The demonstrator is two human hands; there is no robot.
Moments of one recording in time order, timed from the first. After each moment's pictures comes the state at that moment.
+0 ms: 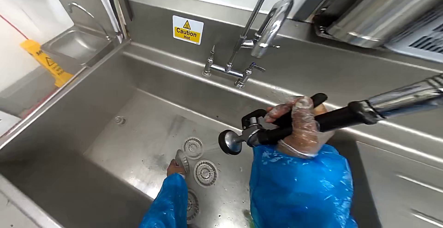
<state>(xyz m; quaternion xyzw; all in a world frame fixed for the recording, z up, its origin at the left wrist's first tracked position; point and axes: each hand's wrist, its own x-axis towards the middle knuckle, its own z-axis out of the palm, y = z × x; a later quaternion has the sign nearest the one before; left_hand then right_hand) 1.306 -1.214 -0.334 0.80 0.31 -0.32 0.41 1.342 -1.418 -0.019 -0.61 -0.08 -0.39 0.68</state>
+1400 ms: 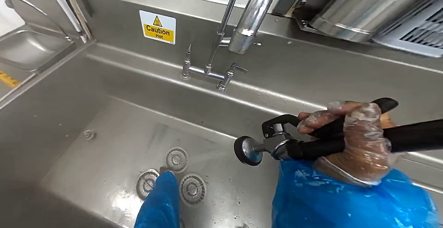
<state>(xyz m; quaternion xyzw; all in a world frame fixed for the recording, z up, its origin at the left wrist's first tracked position) 1.390 -1.275 -0.478 0.77 0.34 -0.39 0.36 1.356 -1.512 -0.038 -0.67 -0.09 -0.43 0.60</state>
